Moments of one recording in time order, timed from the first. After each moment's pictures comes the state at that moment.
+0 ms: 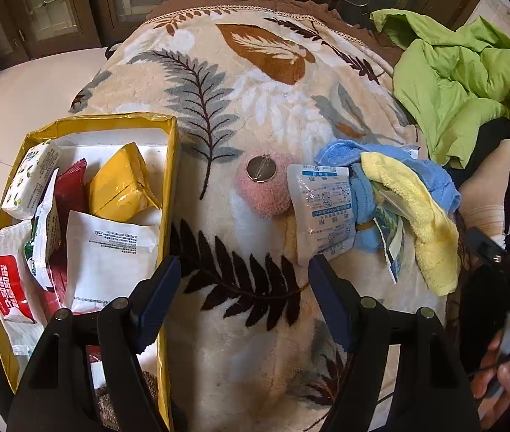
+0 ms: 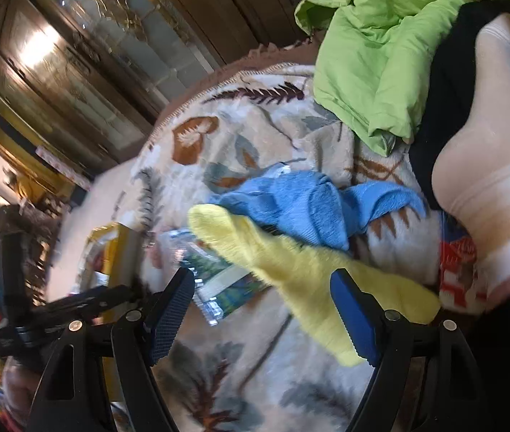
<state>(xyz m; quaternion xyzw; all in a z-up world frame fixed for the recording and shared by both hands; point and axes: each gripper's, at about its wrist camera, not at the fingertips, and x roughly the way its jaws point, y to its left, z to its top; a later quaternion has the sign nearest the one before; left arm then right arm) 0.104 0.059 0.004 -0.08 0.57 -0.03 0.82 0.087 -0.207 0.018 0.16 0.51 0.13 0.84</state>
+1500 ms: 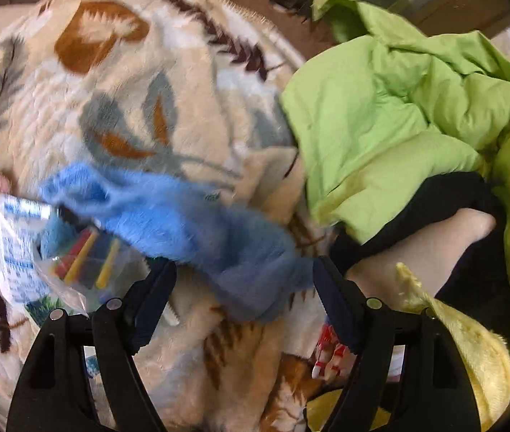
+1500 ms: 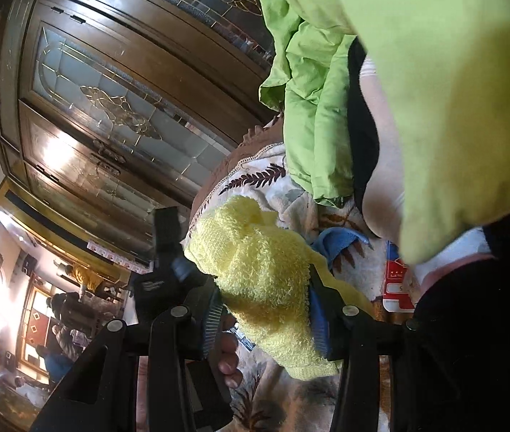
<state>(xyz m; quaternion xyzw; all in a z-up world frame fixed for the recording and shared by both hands) 0.198 -0.127 -0.002 -0.21 0.58 -0.05 0.79 0.027 -0.334 0.062 0.36 0.38 0.14 0.84</state>
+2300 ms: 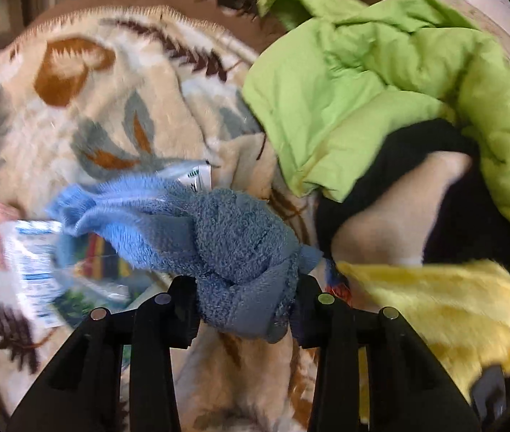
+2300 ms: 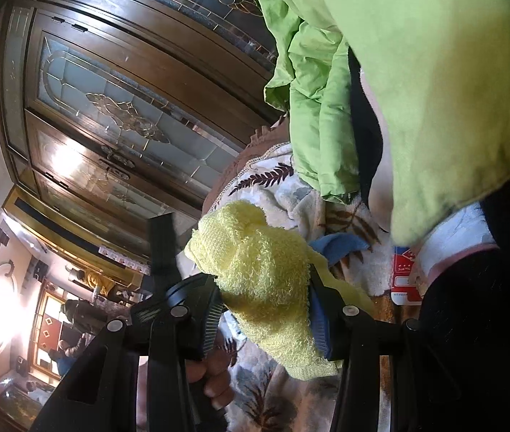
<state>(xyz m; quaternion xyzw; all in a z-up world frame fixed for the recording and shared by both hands) 0.172 -0.118 0.024 -0.14 0.56 -0.12 0.81 0.023 -0.333 0.064 0.38 0.37 0.15 0.83</state>
